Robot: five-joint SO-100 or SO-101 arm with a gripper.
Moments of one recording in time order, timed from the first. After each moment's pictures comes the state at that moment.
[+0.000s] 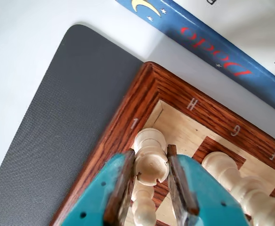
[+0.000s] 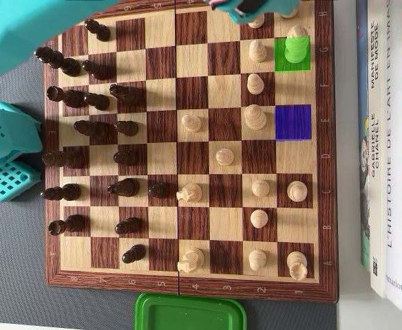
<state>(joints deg) -25.0 53.5 53.3 60.3 83.9</state>
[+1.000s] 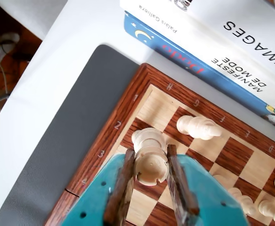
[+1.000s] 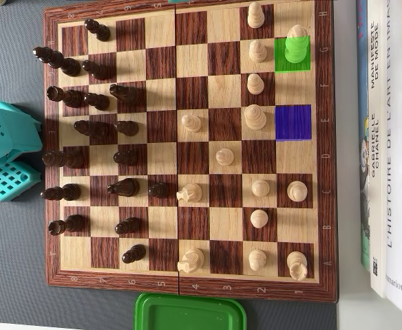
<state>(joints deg) -24.7 81.9 73.0 60.3 83.9</state>
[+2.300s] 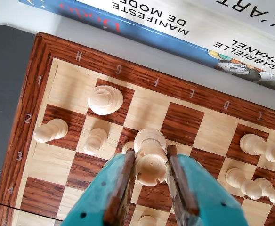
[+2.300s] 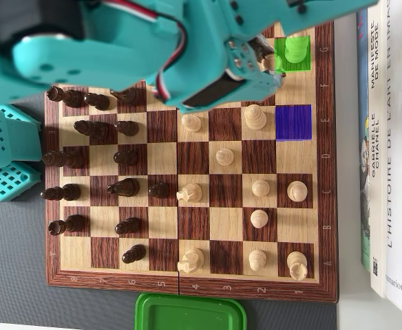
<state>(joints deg) -11.7 76.2 73.4 60.3 83.9</state>
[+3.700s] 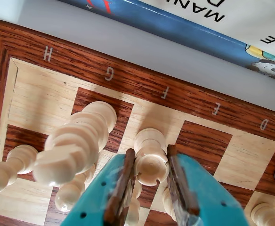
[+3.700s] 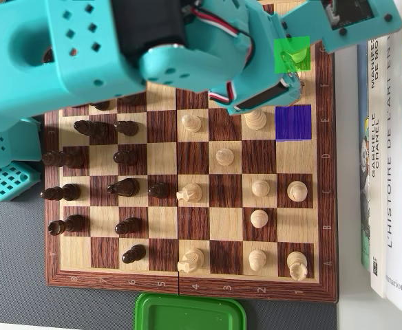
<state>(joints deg) -11.7 60.4 63.4 60.3 83.9</state>
